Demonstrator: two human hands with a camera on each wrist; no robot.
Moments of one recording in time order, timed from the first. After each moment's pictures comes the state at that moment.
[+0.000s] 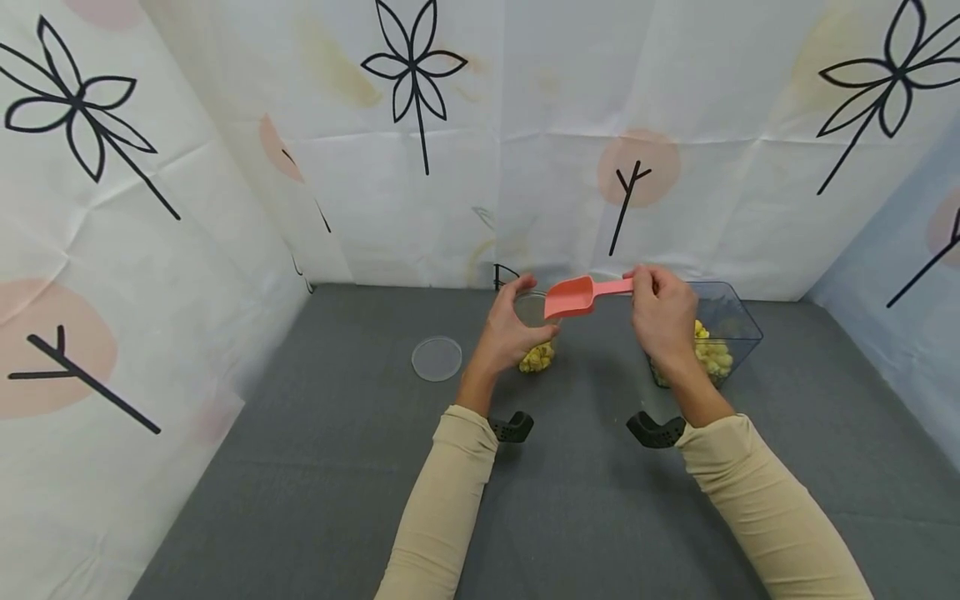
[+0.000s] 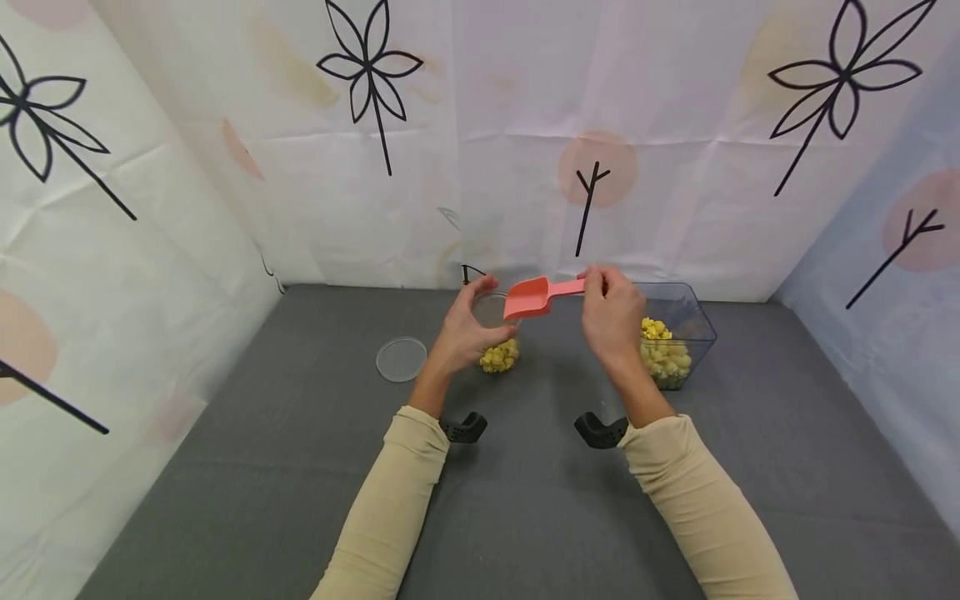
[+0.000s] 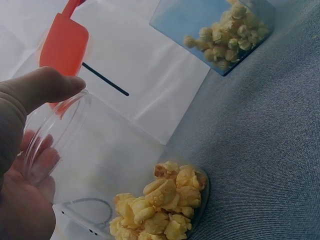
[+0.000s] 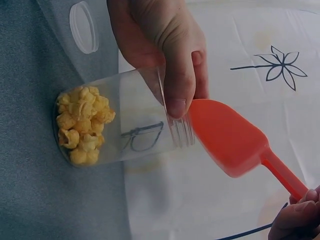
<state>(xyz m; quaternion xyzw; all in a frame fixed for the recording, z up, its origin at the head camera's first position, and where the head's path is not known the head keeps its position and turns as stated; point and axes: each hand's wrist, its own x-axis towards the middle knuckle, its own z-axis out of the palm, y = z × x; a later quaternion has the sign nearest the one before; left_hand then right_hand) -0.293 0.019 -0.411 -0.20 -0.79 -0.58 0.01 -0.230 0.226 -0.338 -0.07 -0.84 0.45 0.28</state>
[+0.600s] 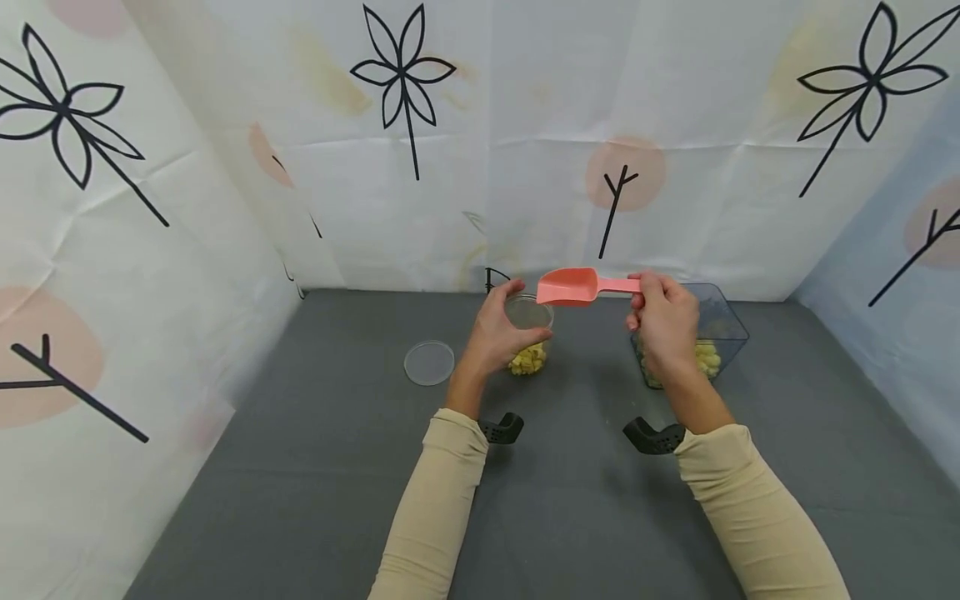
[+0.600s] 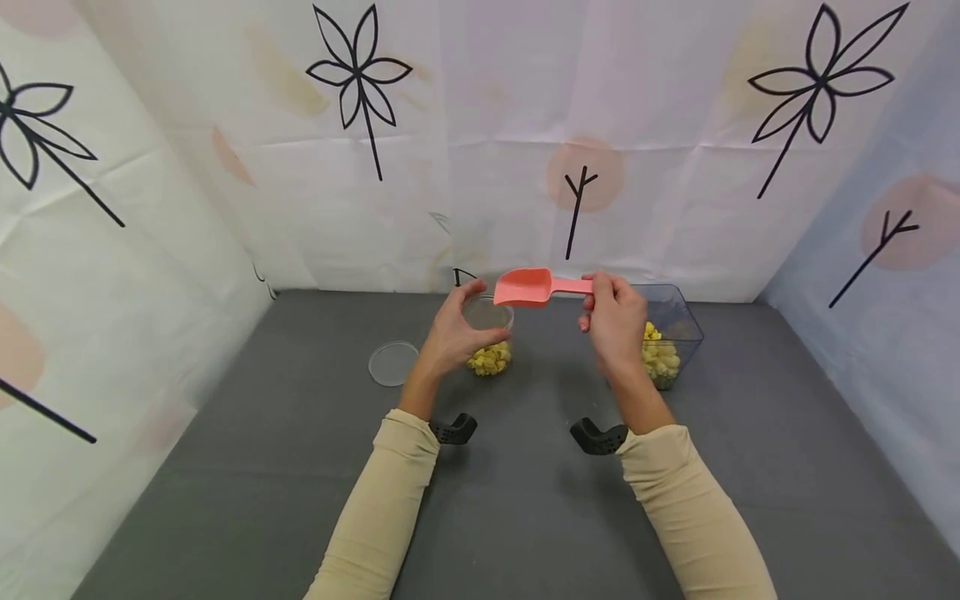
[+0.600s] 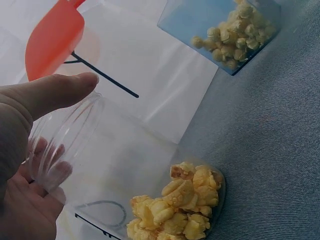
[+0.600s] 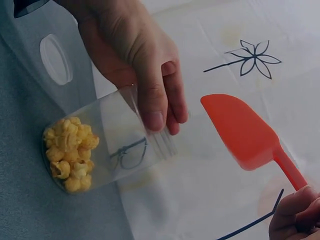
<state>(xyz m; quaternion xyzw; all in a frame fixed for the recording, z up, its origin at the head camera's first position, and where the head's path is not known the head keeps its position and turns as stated) -0.291 0.017 -0.405 -0.20 -0.81 -0.56 0.01 -0.226 0.235 -0.340 -0.12 -0.67 0.70 0.21</state>
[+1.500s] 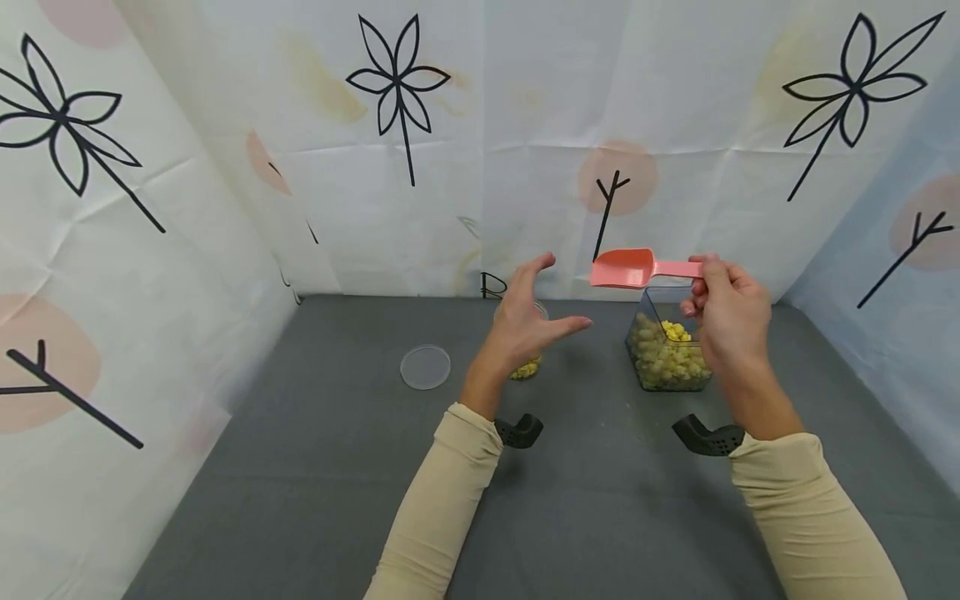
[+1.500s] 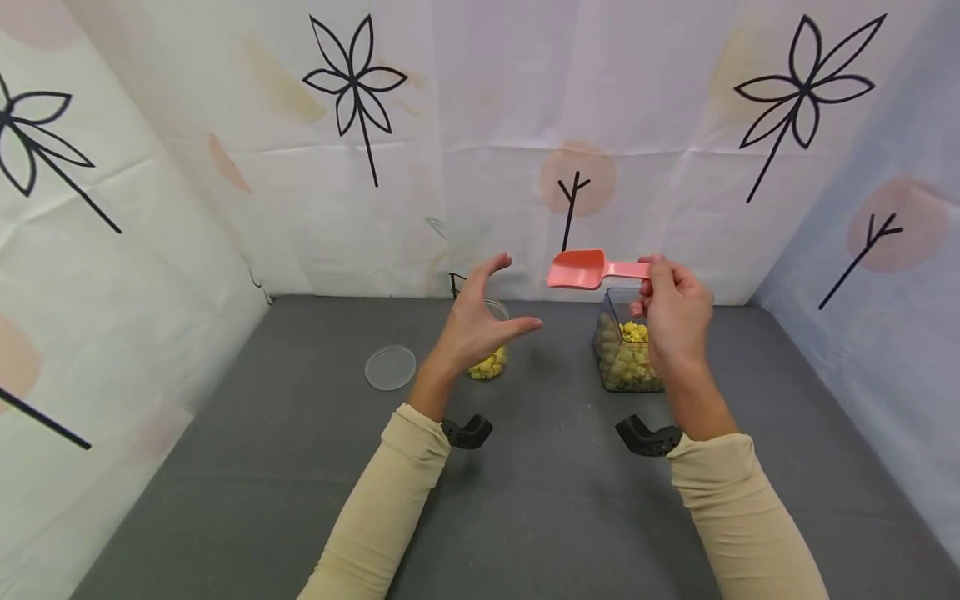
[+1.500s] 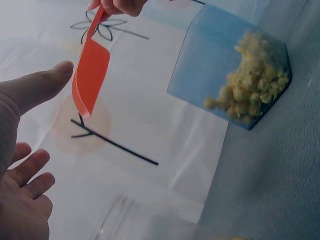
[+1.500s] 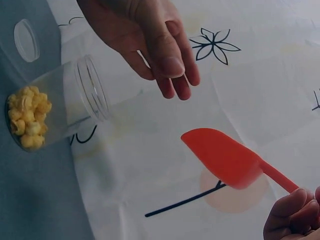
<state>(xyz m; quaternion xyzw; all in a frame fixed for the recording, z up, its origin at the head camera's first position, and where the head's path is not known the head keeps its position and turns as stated) -0.267 0.051 -0.355 -0.26 -0.81 -0.52 0.06 -0.200 0.288 -0.308 -0.05 -0.57 0.79 0.23</state>
